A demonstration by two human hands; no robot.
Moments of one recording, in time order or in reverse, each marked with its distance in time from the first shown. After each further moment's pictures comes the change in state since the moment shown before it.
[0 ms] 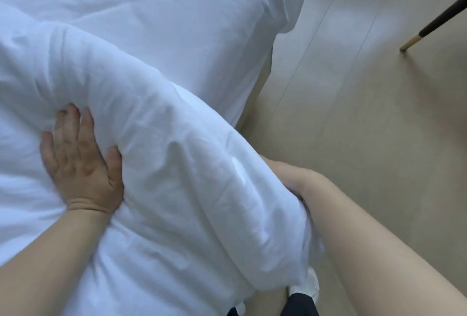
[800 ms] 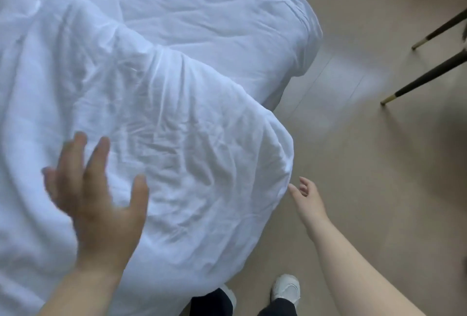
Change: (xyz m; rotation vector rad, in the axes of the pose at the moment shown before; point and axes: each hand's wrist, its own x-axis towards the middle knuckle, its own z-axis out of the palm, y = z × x) left_hand -0.046 0.029 -0.162 -0.350 0.117 -0.314; right_hand -0.053 0.027 0.072 0.250 0.838 0.014
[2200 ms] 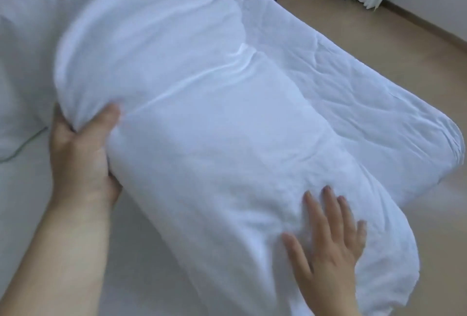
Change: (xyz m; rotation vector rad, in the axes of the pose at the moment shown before) left_hand 0.163 -0.137 -0.158 -0.939 0.555 -0.528; right_hand -0.123 -0.161 0.178 -0.705 0.079 -1.180
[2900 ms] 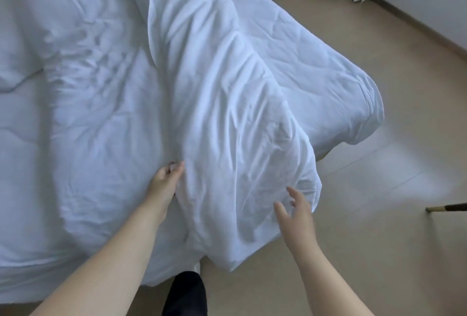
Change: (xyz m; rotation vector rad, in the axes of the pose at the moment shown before) left_hand -0.260 -0.082 0.001 0.317 -0.221 -0.648; right_hand -0.119 0.136 -0.092 0.490 -0.357 0.531
